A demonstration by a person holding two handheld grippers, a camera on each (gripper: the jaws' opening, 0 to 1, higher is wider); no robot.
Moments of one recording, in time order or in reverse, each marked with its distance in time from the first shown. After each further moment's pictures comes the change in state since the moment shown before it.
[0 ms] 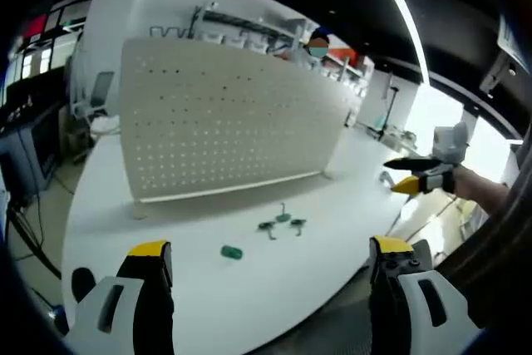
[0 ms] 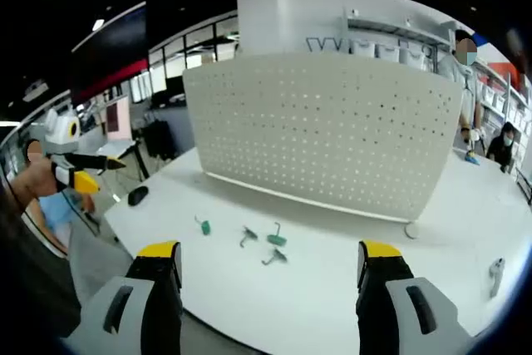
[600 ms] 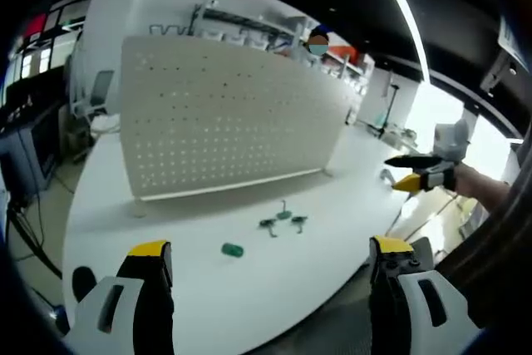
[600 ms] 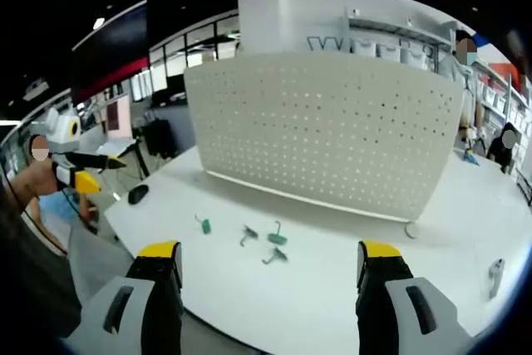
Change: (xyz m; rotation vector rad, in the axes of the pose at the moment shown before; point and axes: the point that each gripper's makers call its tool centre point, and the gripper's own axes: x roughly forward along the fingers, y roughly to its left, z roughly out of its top) left arm 0.001 0.002 -0.003 0.004 0.013 0.001; right arm 0.000 0.002 -0.001 -0.005 0.008 0.003
